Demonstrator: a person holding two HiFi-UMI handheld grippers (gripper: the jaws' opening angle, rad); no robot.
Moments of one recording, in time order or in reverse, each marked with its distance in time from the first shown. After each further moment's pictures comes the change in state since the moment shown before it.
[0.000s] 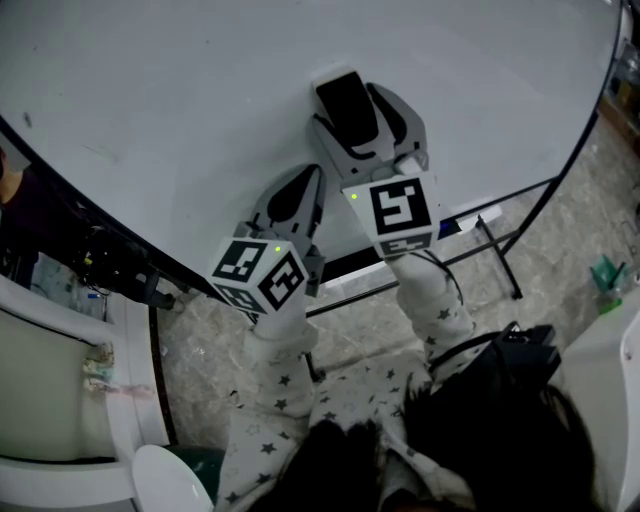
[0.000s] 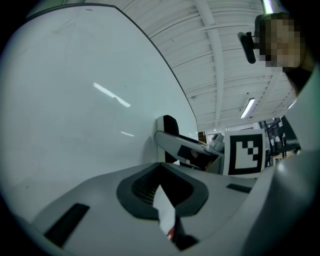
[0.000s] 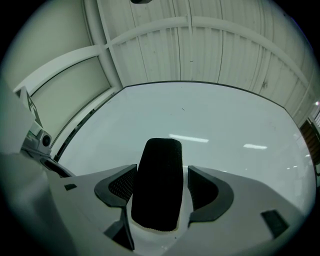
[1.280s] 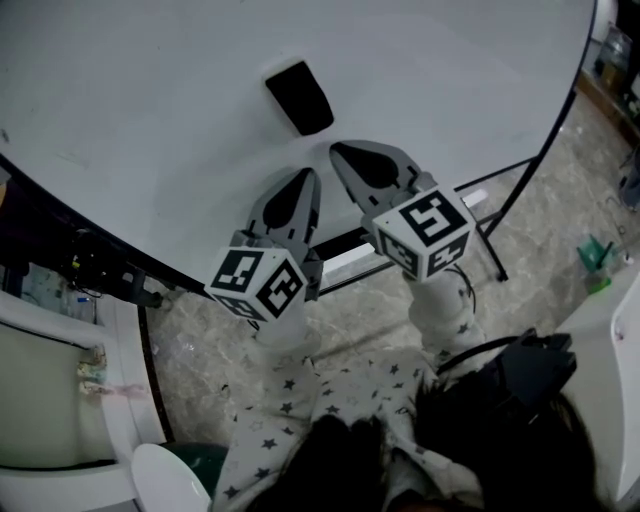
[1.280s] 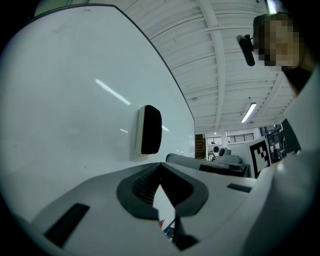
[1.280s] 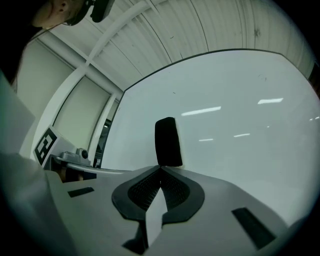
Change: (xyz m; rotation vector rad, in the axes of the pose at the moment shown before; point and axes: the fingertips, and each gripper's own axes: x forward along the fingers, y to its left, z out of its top) left arm 0.008 -0.052 -0.017 -0.060 -0.003 -0.006; right arm -0.084 0.005 -0.039 0.298 0.206 0.274
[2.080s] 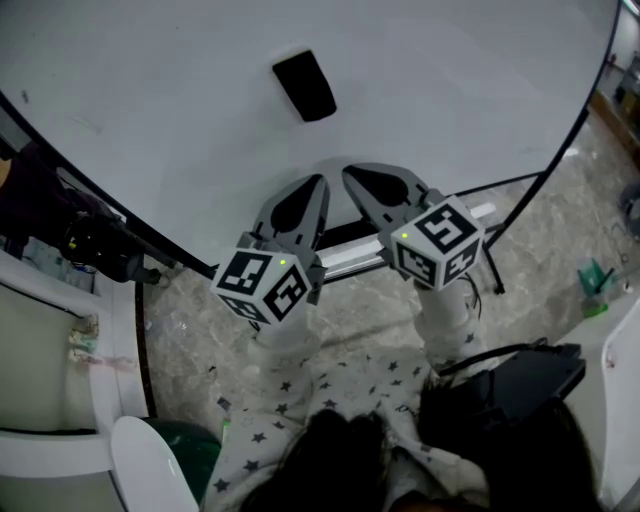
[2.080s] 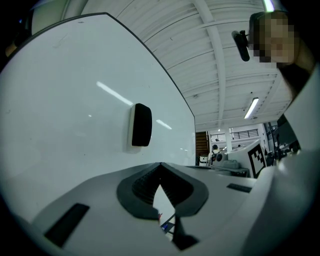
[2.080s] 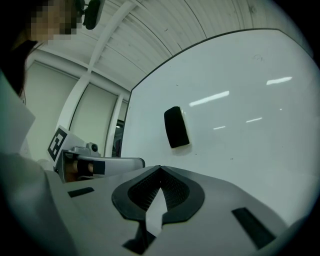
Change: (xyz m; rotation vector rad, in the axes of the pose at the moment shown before) left arm -0.017 -0.018 -0.019 0.020 0.018 0.049; right arm -0.028 0.020 -0.039 0.090 0.088 0.167
